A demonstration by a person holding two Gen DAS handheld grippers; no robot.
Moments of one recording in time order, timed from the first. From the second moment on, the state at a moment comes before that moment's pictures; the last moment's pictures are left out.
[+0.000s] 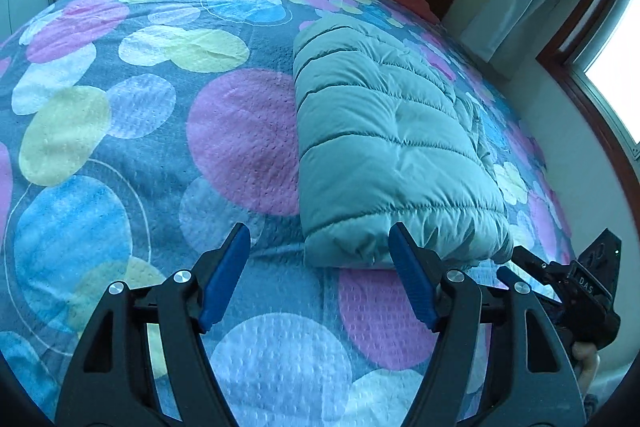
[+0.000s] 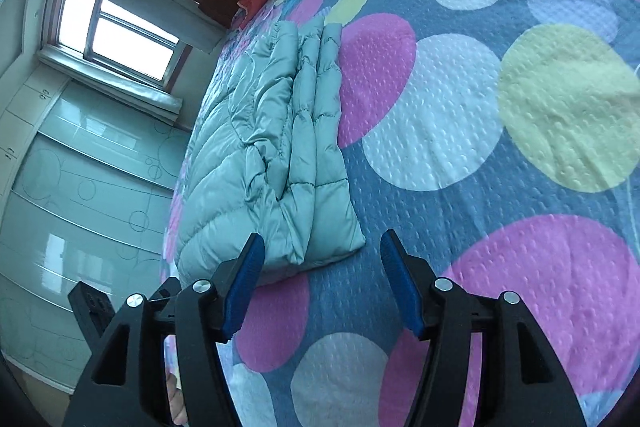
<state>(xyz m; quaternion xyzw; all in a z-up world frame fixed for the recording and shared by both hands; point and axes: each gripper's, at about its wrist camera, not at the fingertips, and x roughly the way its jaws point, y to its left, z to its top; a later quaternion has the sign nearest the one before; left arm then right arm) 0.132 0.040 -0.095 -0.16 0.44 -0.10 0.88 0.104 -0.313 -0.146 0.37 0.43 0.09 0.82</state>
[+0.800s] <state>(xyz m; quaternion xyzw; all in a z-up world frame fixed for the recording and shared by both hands) 0.051 0.013 -0.012 -0.05 0.32 -0.02 0.94 0.053 -0.231 -0.052 0.12 0.37 -0.02 0.92</state>
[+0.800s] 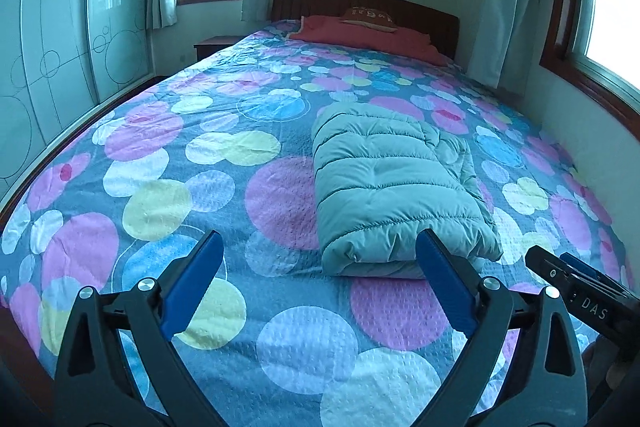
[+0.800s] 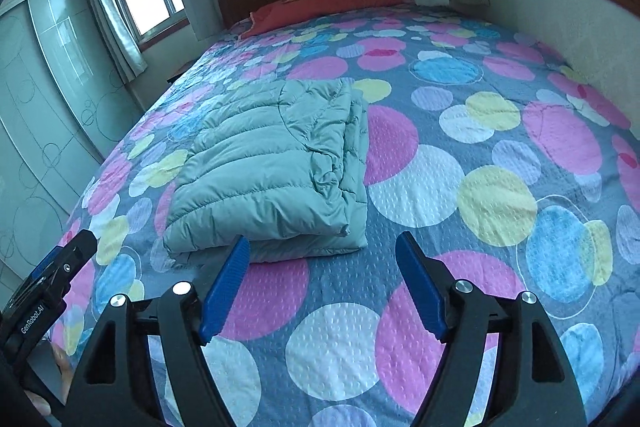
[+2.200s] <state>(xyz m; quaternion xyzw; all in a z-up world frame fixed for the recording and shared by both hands) 0.036 0.000 -0.003 -0.03 0.32 -0.01 0.94 0.034 -0.214 -0.031 0.08 0.33 -0.02 0.94</state>
